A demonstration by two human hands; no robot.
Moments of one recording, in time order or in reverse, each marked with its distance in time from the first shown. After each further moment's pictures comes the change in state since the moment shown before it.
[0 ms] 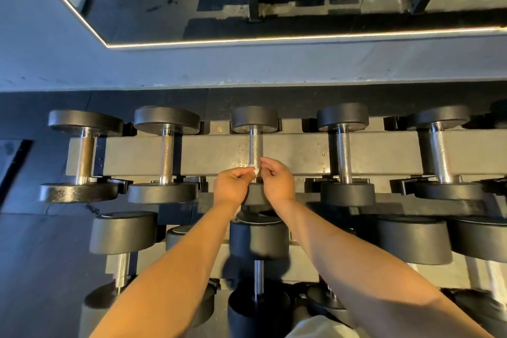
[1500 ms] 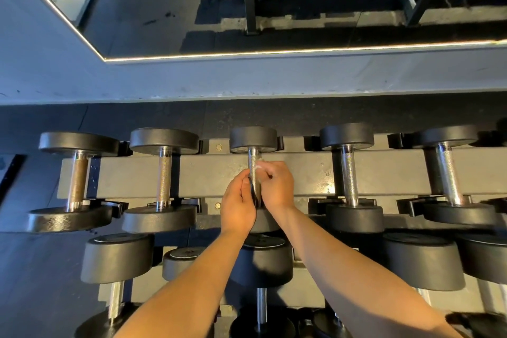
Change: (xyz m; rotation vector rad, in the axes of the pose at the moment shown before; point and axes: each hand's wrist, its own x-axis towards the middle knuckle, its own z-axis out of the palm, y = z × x) left_hand 0.006 0.001 0.014 0.097 0.053 0.222; right_hand 0.037 -0.022 0.006 -0.166 0.065 -0.208
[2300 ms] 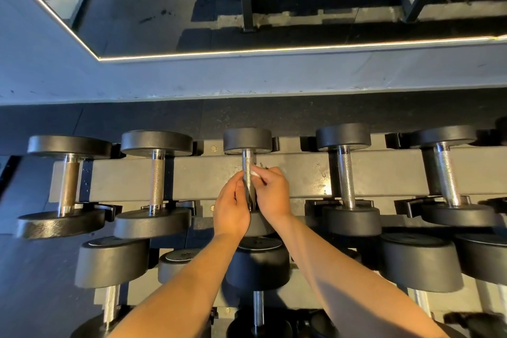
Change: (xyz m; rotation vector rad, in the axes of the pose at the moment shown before) left_hand 0.000 0.000 -0.001 0.042 0.004 -0.016; right_hand -0.005 0.005 -0.001 0.105 -0.042 -0.024
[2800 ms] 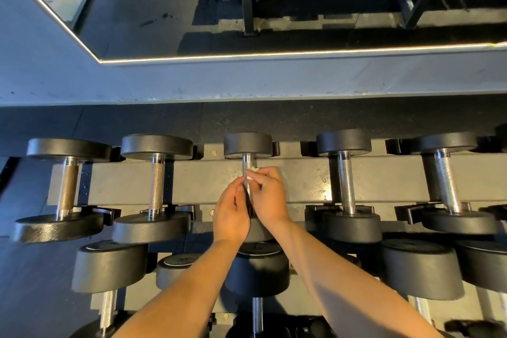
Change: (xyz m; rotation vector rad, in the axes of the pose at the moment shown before) left_hand 0.000 0.003 -0.001 0.003 -0.008 -0.018; right_hand 0.000 -0.007 0.005 0.076 -0.038 -0.003
